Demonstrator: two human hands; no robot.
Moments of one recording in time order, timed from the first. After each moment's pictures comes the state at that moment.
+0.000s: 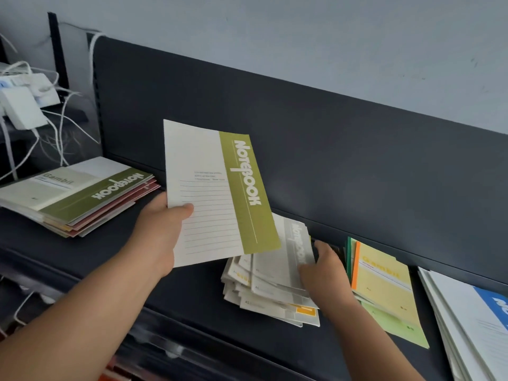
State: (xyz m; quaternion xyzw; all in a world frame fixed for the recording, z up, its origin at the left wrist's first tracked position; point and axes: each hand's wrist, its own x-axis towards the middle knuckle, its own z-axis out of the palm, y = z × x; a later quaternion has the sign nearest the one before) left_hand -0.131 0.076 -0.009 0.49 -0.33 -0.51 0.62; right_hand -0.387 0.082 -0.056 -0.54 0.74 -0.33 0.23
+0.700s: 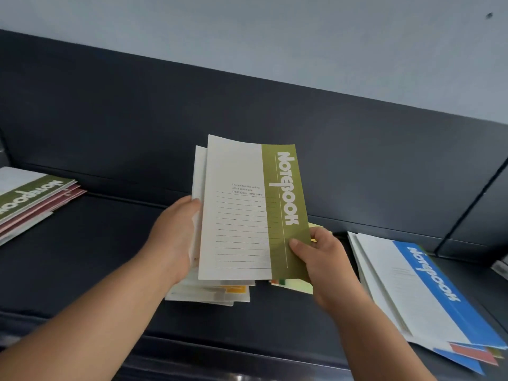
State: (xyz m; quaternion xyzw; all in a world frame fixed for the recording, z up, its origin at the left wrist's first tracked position) left_hand -0.269 0.104 0.009 0.45 -0.41 -0.59 0.53; right_hand -0.476 0.148 -0.023 -0.41 0.64 -0.53 0.37
